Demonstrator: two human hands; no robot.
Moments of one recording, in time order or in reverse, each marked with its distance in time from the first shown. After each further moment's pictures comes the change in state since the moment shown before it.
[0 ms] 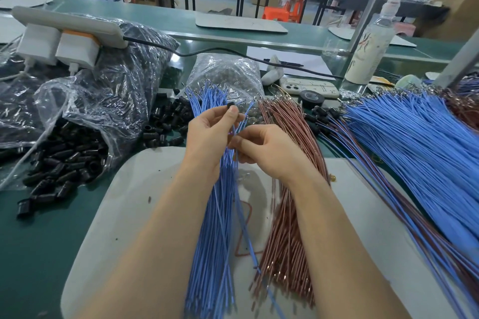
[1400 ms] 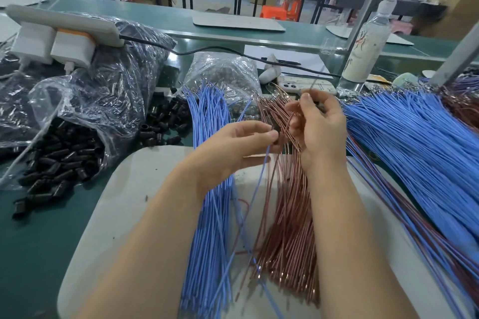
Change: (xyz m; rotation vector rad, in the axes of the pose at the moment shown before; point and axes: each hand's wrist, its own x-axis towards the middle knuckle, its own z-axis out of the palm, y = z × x) left_hand -0.010 0.000 0.003 0.080 -0.566 -0.300; right_hand -0.004 -0.002 -0.038 0.654 0.673 -0.073
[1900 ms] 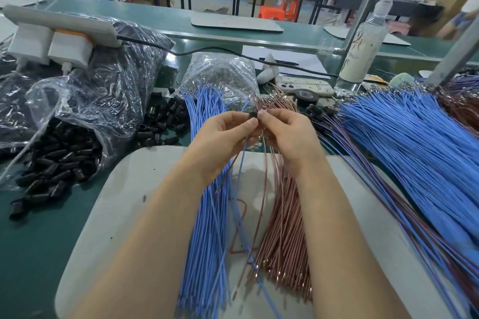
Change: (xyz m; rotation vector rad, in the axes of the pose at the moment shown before) left_hand 0.010 -0.004 -0.005 -0.114 0.249 0.140; right_hand -0.006 0.015 0.010 -0.296 -0.263 0.094
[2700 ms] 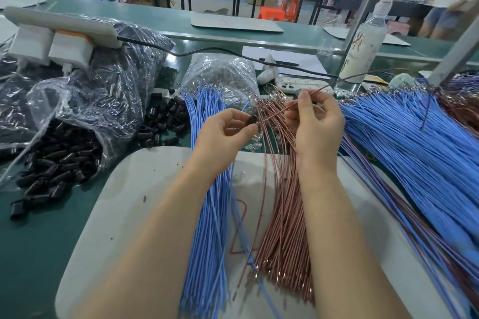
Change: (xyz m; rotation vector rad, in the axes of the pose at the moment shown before) left_hand 0.000 -0.004 -0.003 0.500 0.137 0.190; right_hand 0.003 -0.003 -0.009 0.187 0.414 -0.245
